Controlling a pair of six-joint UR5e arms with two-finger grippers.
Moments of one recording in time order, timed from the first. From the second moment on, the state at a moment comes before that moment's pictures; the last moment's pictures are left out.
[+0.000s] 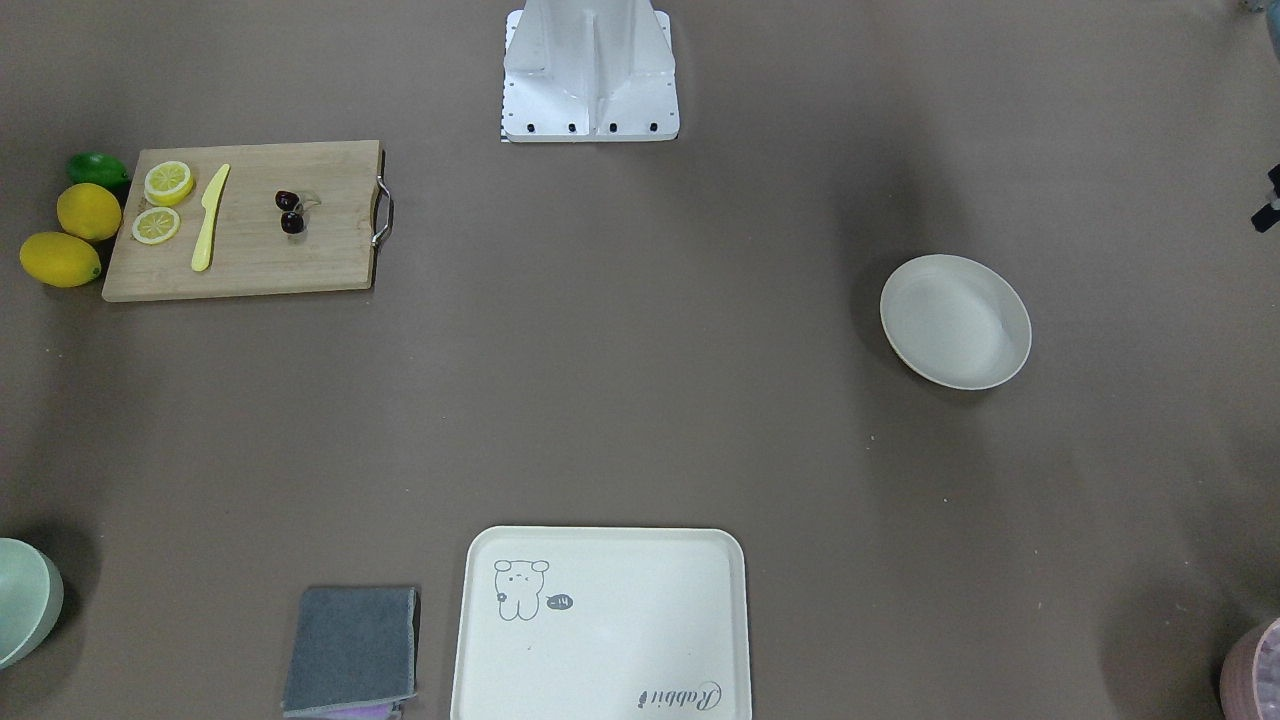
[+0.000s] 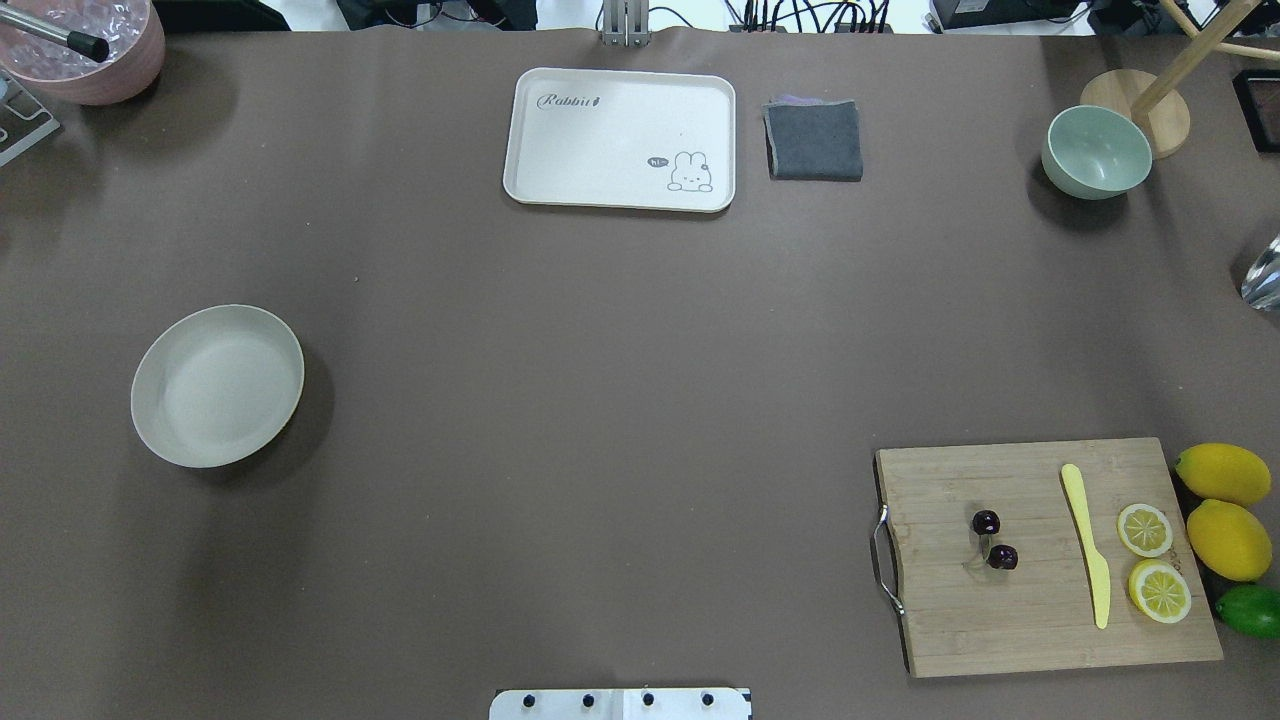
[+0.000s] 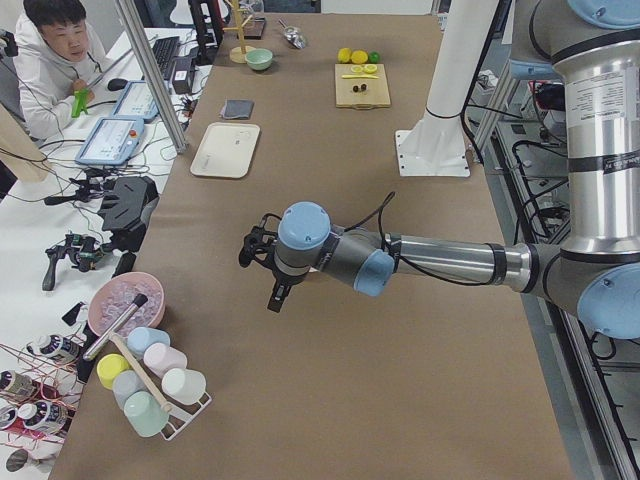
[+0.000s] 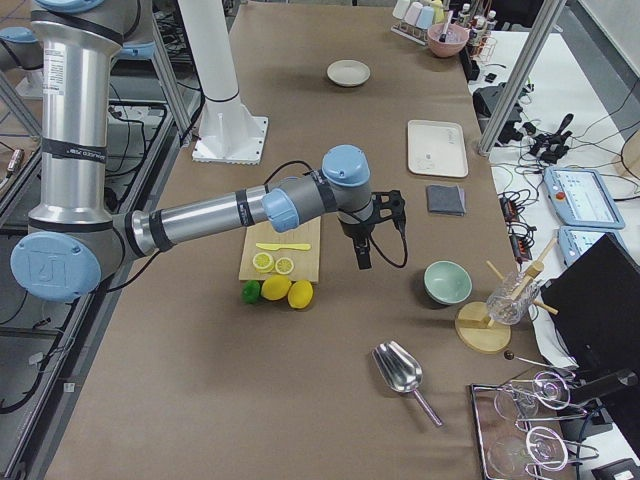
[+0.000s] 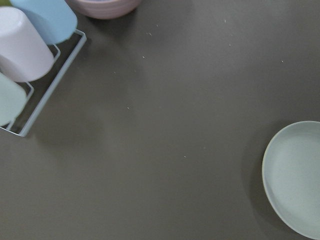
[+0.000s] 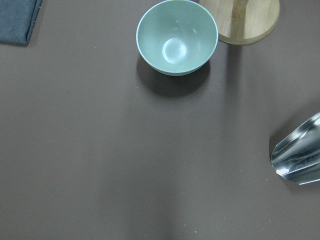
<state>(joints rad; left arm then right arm) -1.39 -1.42 -1.78 -2.02 -2.47 -0.26 1.37 -1.68 1.95 -1.36 2.31 0.38</state>
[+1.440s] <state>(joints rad) -0.92 -1.54 -1.43 -2.72 -2.21 -1.04 1.28 -1.68 1.95 -1.31 2.23 0.48</state>
